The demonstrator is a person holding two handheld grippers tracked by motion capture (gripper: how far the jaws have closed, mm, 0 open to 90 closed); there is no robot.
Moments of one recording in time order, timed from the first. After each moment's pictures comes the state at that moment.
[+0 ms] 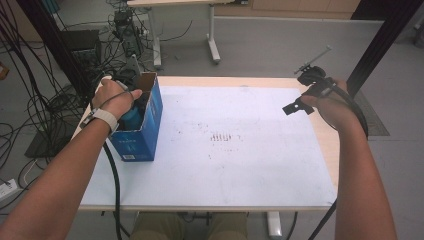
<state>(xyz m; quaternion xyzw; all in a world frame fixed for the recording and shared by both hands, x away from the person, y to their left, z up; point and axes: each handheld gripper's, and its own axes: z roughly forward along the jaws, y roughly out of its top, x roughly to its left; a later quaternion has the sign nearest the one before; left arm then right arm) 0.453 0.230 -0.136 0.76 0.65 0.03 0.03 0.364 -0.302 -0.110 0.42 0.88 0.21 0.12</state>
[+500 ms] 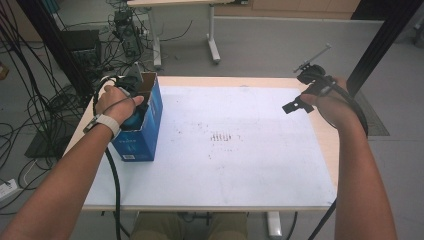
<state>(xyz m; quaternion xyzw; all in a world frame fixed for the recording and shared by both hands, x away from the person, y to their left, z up) 0.456 0.231 -0.152 0.76 0.64 0.03 0.03 0.366 -0.300 -0.107 0.41 0.88 0.21 0.13</state>
